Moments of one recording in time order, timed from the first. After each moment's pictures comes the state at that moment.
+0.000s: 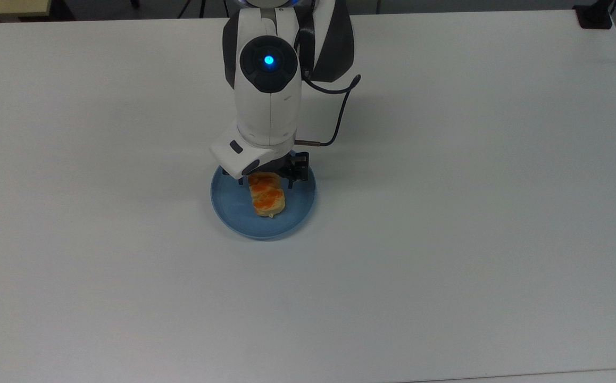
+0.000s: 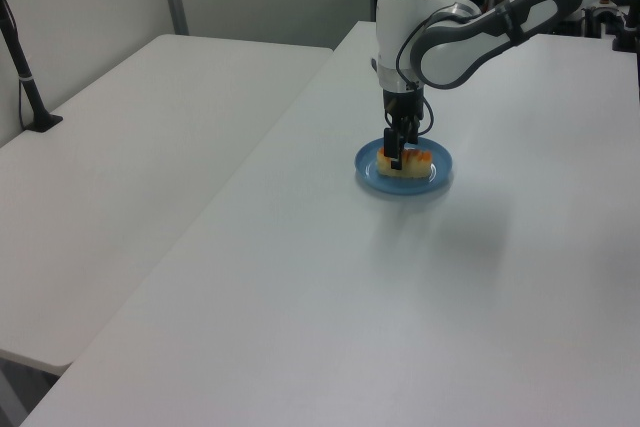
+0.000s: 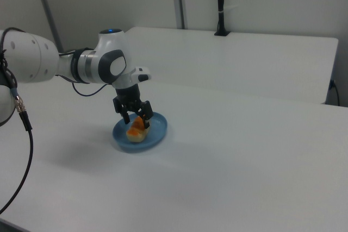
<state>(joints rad) 0.13 0.48 -0.05 -1.64 -0.07 2.11 0.13</state>
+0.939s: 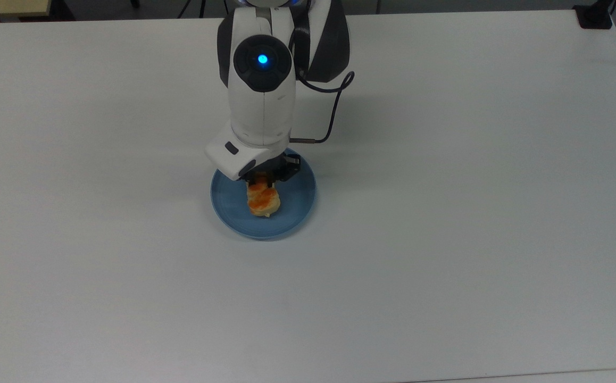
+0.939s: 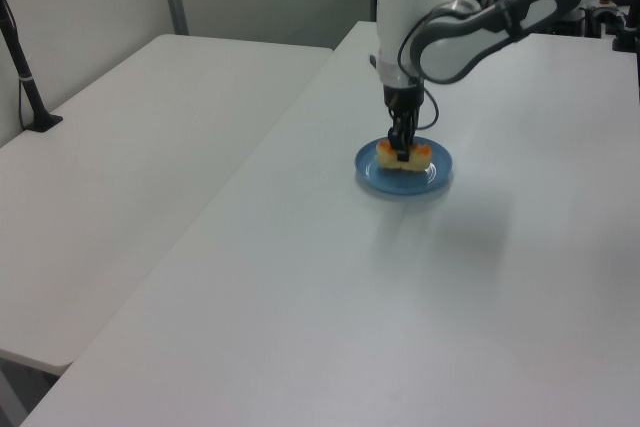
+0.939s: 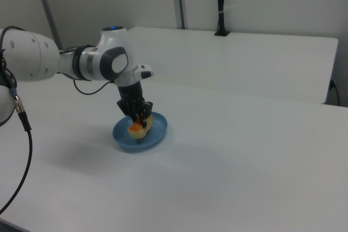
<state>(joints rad) 0.12 0.47 -0.06 -1.63 -0.08 2.08 0.06</state>
